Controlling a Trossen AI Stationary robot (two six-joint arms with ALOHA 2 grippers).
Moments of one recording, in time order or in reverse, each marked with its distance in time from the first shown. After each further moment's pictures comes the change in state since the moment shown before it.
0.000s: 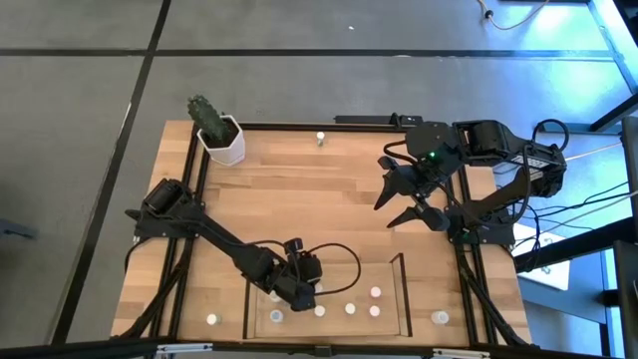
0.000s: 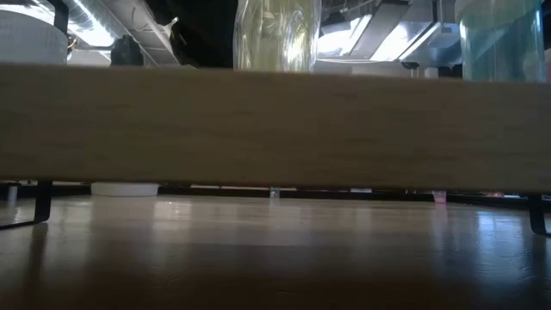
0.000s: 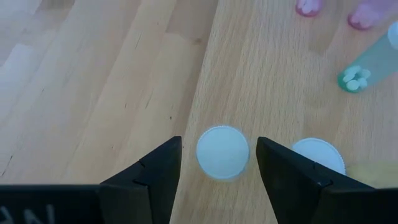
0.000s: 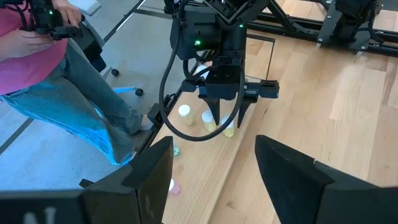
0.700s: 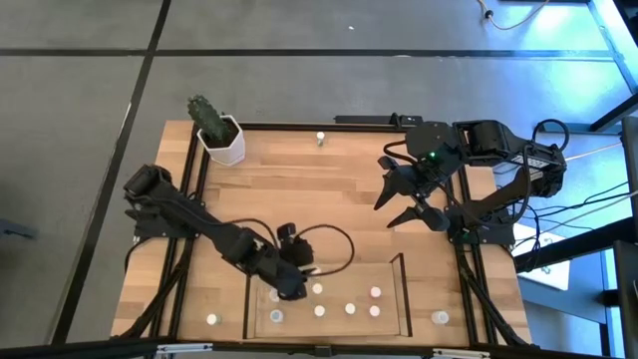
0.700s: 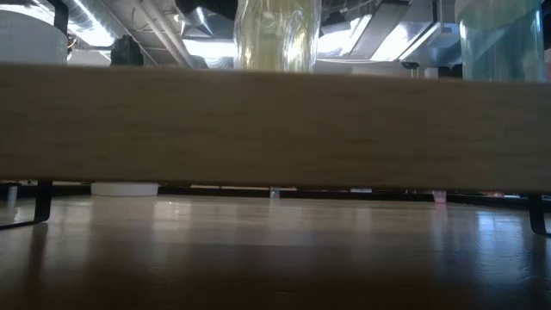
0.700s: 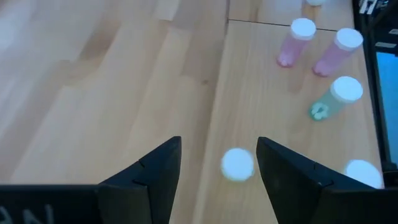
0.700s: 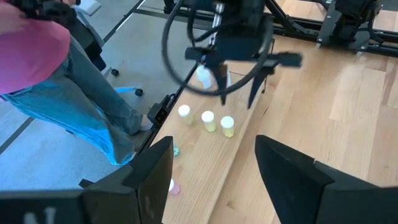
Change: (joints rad) left arm 0.020 -0.188 0.001 -0.064 -0.006 0.090; right arm 0.000 0.000 0.000 0.001 0.001 0.000
